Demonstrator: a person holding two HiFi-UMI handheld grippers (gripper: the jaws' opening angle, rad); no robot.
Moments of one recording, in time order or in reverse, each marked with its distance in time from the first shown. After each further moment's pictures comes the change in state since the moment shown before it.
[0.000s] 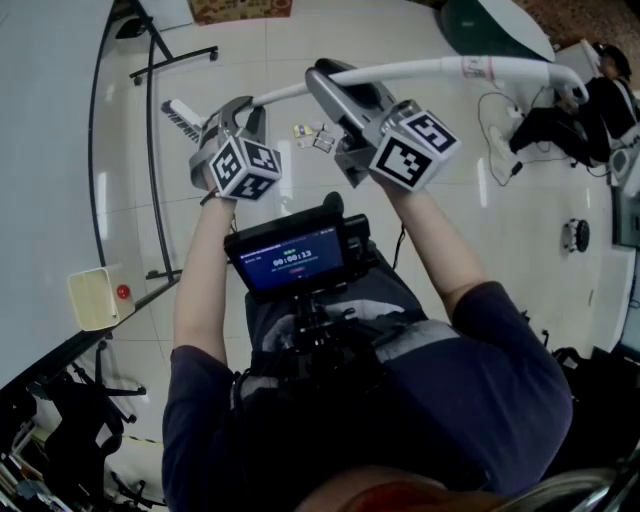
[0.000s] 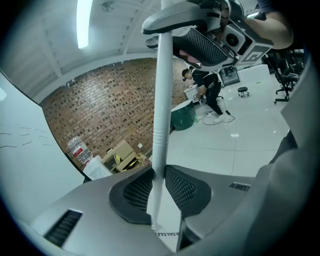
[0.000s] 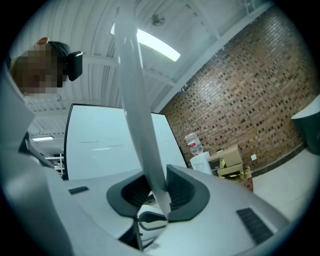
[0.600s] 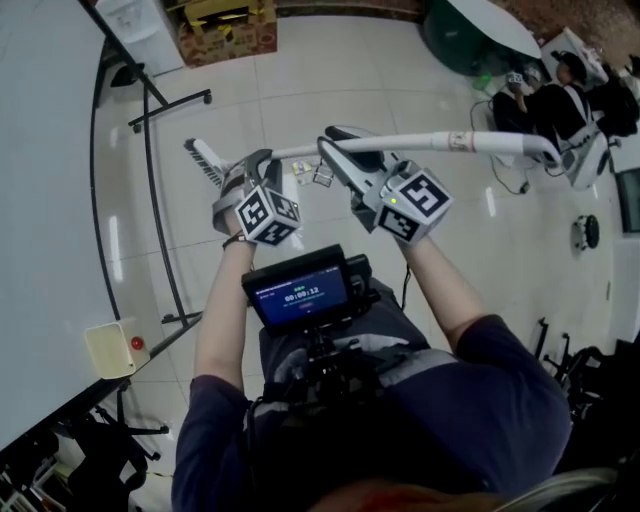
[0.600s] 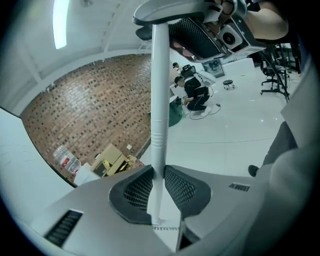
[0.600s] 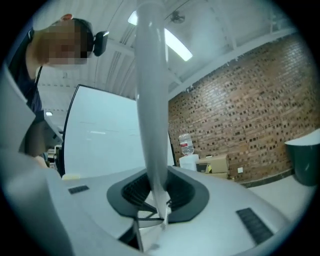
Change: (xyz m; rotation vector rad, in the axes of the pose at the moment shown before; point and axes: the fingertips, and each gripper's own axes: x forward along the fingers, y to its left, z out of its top) left arm 0.019 -0.049 -0.003 0.139 0.027 -0.090; right arm -0.039 -0.007 -0.033 -0.201 0.080 -0.077
